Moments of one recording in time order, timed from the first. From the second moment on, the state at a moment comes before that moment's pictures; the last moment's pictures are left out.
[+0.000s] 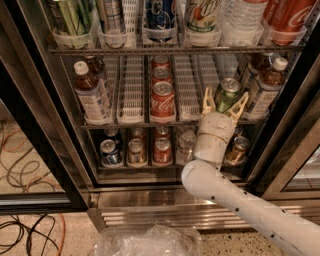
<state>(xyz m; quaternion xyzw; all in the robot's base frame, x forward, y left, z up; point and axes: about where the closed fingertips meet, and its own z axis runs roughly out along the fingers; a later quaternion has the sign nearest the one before) 0.631 -0.214 0.861 0.13 0.53 -0.18 0.82</state>
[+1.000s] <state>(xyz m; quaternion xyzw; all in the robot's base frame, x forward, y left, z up) 0.633 -0.219 0.855 0.13 0.53 -0.19 0.82</state>
